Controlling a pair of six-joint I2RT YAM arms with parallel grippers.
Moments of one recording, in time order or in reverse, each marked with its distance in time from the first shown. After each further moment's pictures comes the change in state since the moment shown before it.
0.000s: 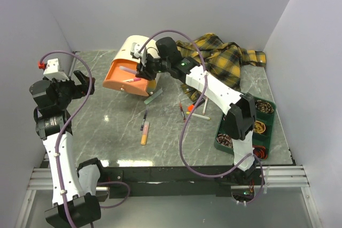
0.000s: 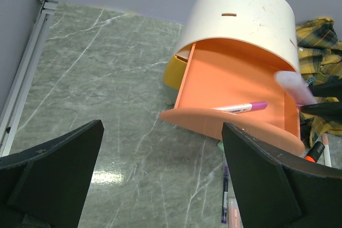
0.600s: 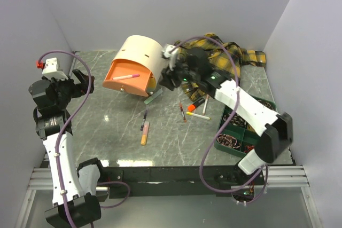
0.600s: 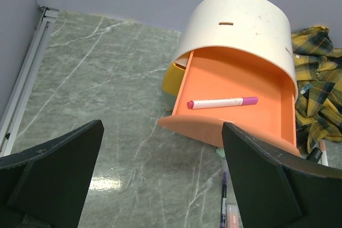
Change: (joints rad) left arm 0.002 0.000 0.000 0.031 0.000 -0.017; right arm -0.078 -0.397 -0.465 0.085 0.134 0.248
